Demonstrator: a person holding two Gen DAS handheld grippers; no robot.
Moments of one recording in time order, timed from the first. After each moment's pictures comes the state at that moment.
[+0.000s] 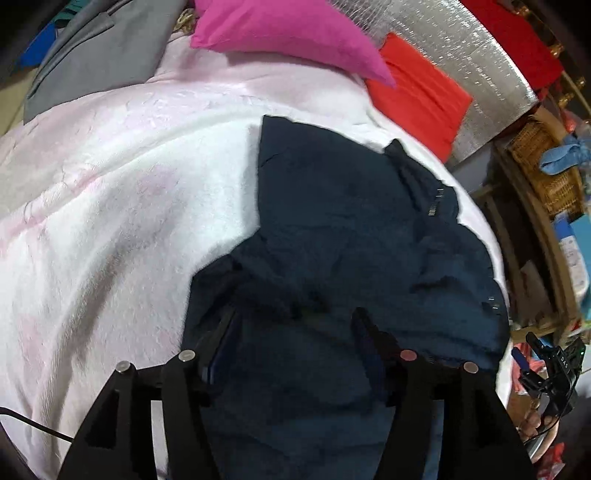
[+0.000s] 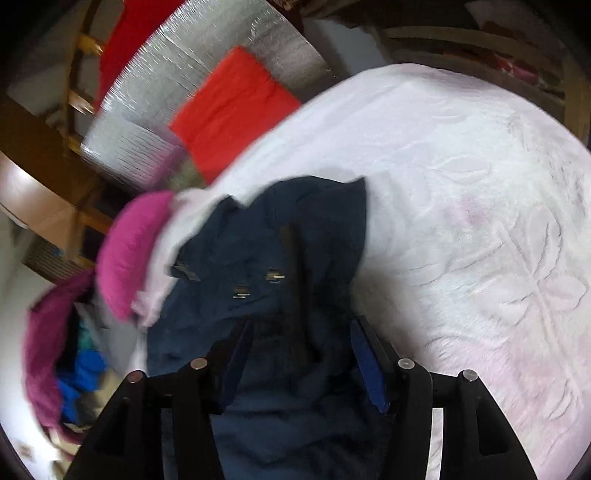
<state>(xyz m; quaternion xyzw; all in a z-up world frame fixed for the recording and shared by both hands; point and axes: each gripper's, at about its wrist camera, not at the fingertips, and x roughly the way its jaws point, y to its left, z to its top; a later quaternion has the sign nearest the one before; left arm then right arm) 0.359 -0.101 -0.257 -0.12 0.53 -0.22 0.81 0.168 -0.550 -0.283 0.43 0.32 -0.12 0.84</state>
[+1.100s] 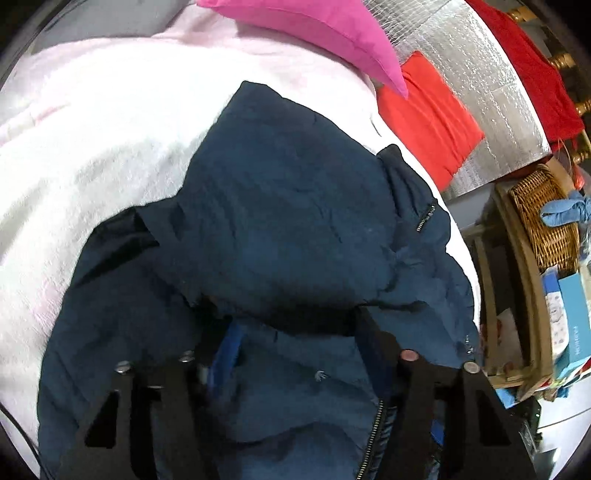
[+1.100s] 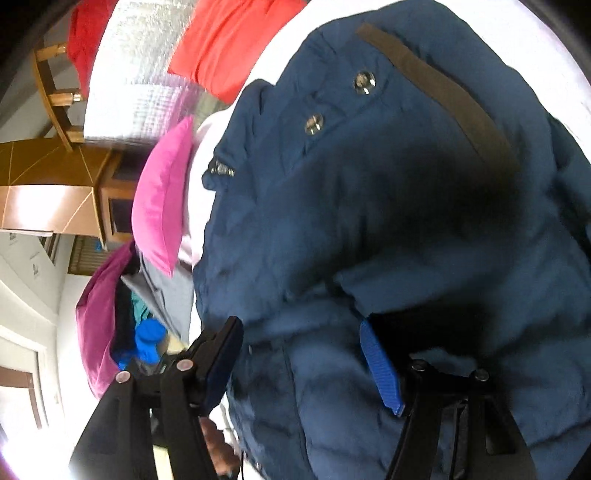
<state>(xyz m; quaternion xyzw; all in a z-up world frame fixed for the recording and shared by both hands) 0.366 -0.144 -0.287 -0.23 0.54 -0.19 0.79 0.225 -0.474 -0.339 0.55 0.40 -0.01 0.74</state>
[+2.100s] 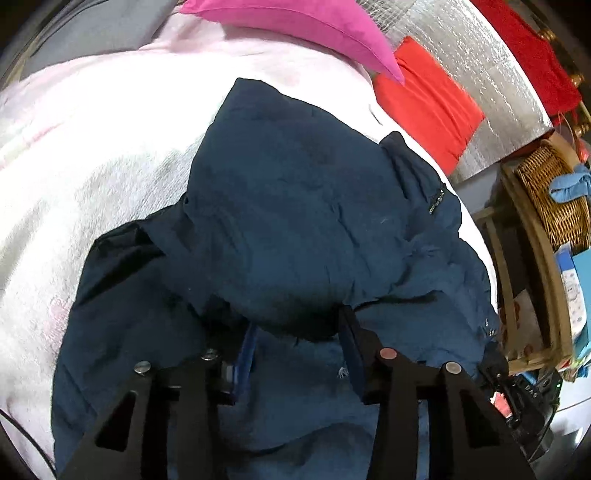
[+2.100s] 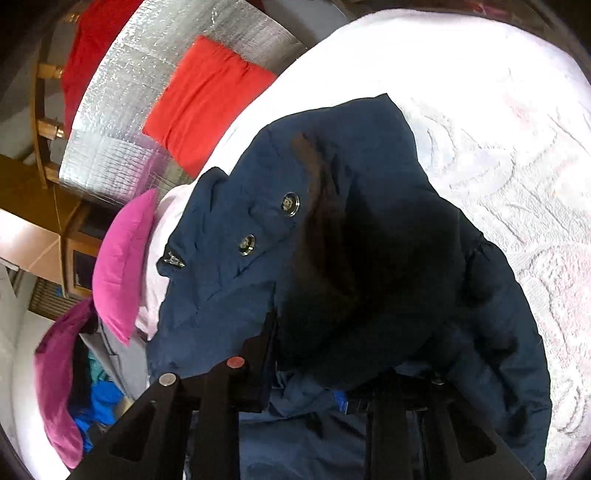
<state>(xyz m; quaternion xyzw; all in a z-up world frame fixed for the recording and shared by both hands) 0.368 -0.152 -0.291 -0.18 0.54 -0.19 0.80 0.218 -0.509 -0.330 0.50 0.33 -0.16 0.79</state>
